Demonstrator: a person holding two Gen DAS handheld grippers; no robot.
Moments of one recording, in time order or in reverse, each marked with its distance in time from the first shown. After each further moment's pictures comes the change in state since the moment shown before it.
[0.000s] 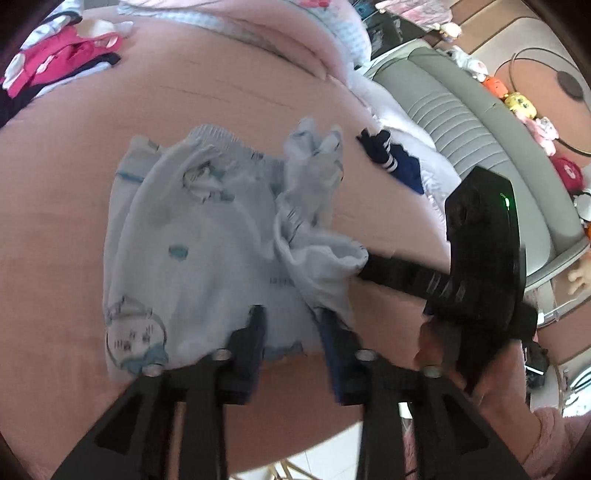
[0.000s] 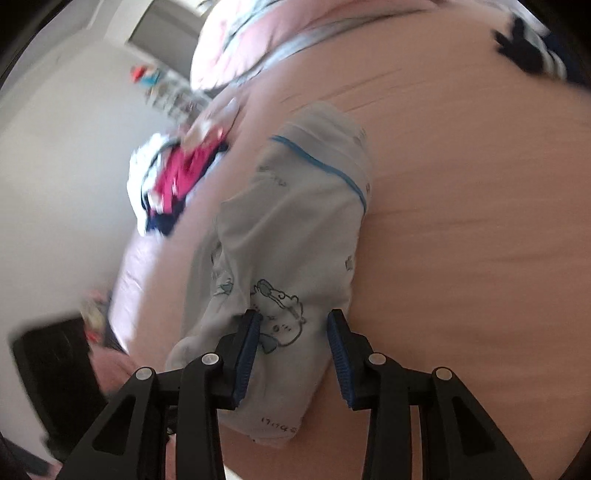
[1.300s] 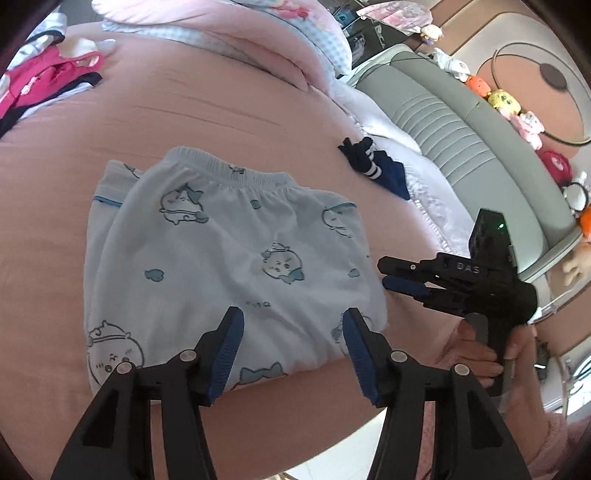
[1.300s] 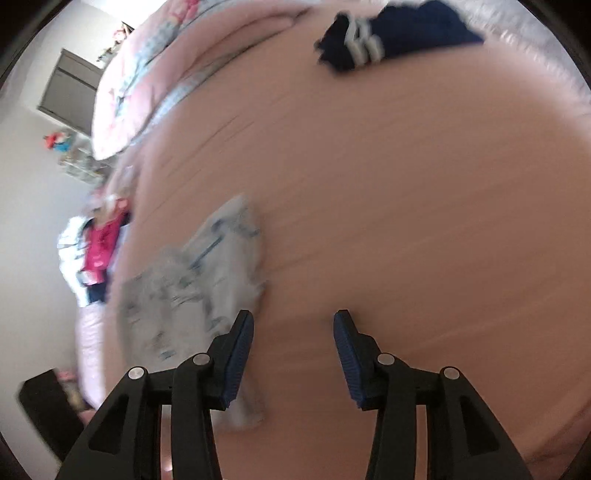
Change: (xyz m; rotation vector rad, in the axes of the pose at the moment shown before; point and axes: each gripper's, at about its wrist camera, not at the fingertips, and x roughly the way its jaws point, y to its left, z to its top) left arm 0.020 -0.017 0.004 0.035 -0.037 -0.016; right arm -0.108 -0.106 -0.019 0.330 -0.051 -0.200
